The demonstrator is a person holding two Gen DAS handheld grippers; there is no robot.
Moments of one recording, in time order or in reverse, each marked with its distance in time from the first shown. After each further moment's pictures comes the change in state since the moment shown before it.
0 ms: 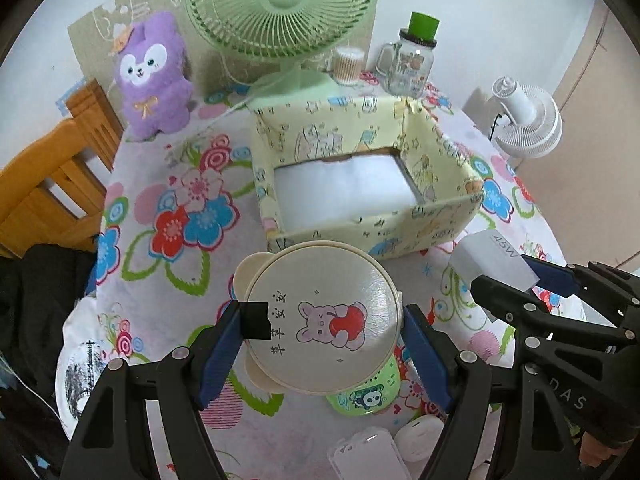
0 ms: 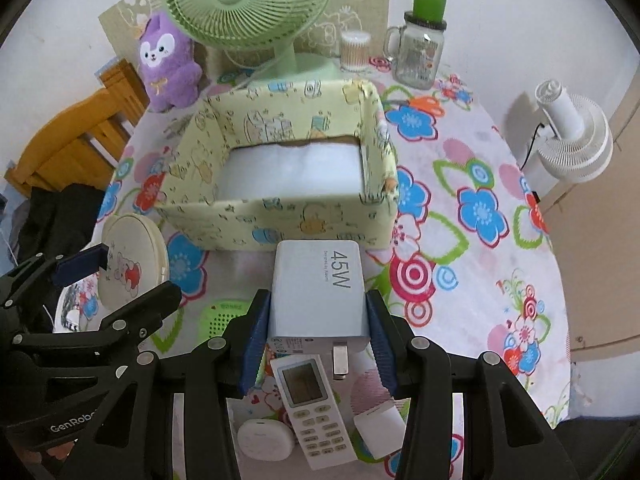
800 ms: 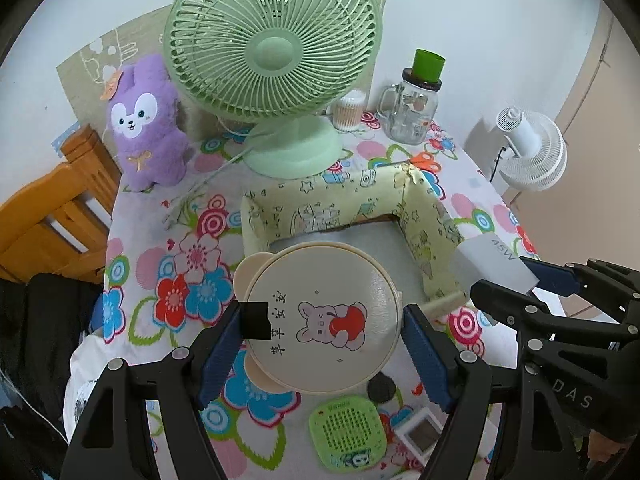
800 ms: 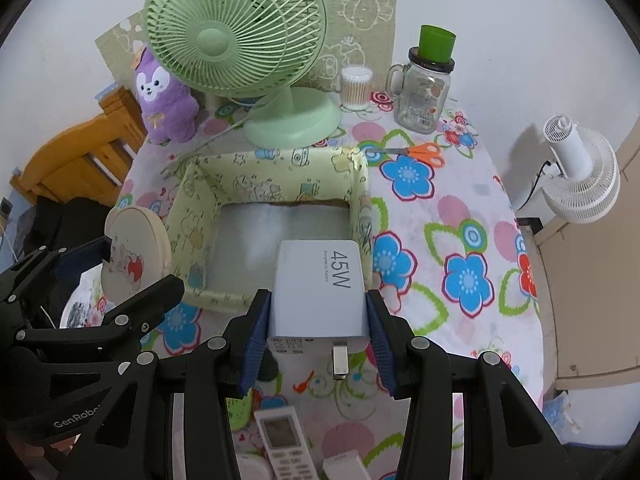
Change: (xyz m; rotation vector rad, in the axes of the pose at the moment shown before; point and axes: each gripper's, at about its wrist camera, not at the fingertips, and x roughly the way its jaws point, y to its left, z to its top) left arm 0.004 -0.007 0.068 -0.003 -0.066 0.013; right arm -0.005 -0.022 0.071 -0.038 -0.025 0.019
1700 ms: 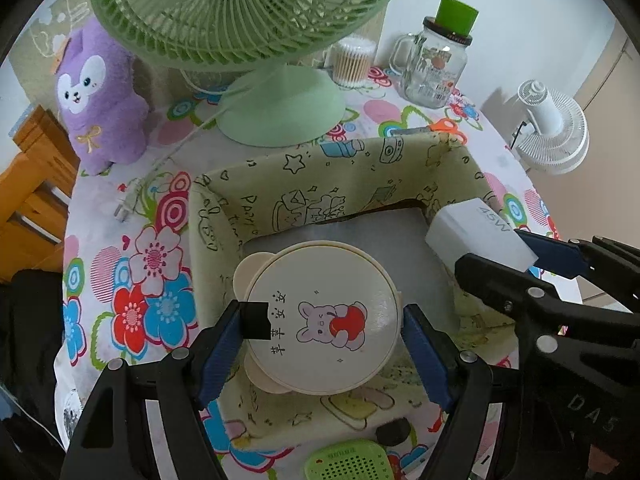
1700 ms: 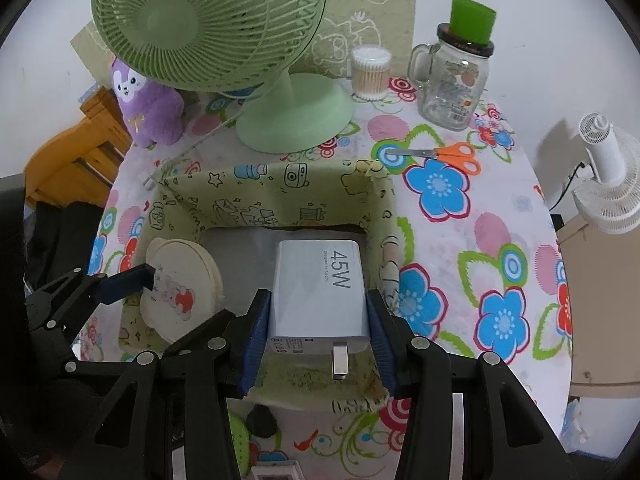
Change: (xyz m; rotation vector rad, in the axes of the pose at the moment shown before) left arm 0.085 0.002 0.022 0.004 0.148 -0.021; right arm 0.071 -0.008 0.044 0.006 0.061 0.057
